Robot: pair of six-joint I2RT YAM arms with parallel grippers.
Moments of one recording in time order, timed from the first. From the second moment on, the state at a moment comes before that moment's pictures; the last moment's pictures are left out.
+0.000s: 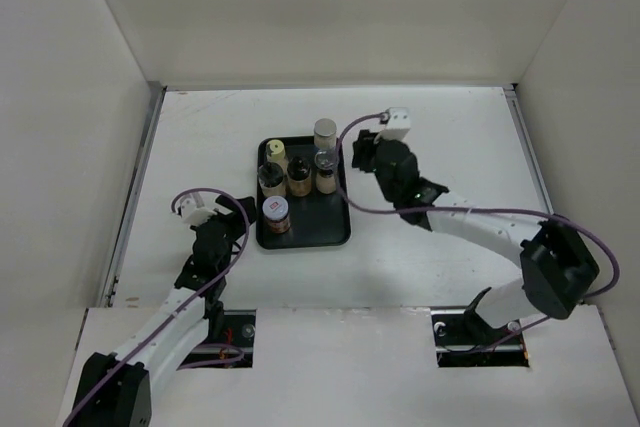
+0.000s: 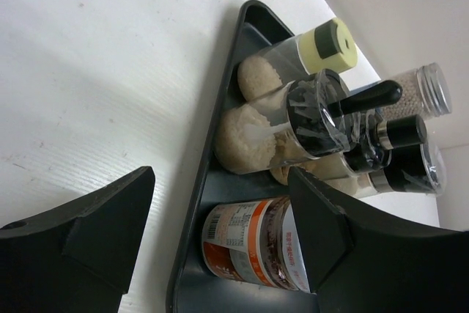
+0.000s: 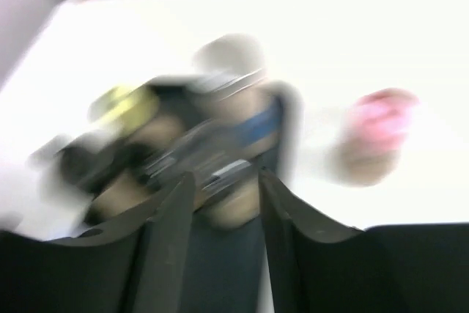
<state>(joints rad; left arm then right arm) -0.30 0.66 0.05 0.37 -0.34 -0.89 0.85 1.45 0.93 0.31 0.54 0.32</state>
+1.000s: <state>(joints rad) -0.35 0.74 0.05 0.44 -0.34 -0.87 0.50 1.85 1.17 0.24 0.37 0.28</state>
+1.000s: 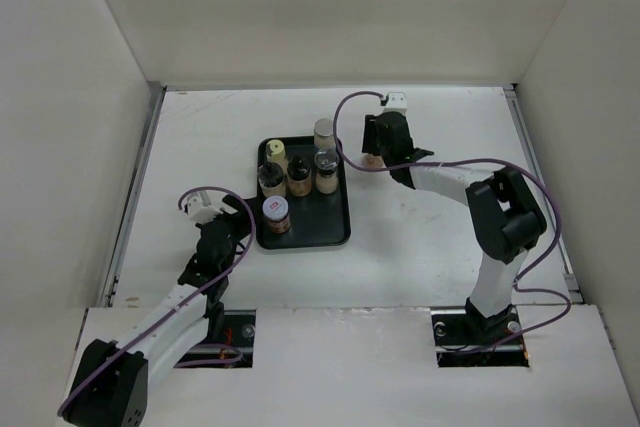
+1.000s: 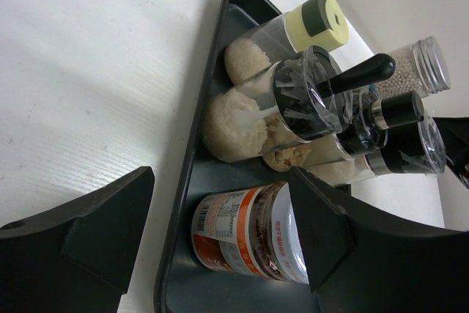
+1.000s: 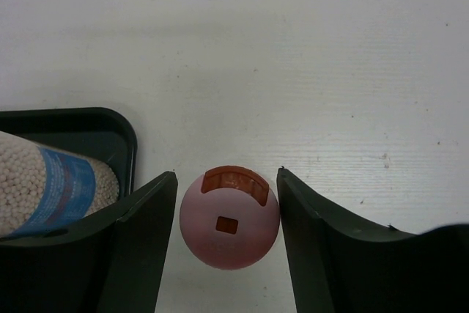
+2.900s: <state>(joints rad) -0.20 0.66 0.18 0.02 -0.32 -0.87 1.03 1.14 0.71 0.32 0.72 0.37</state>
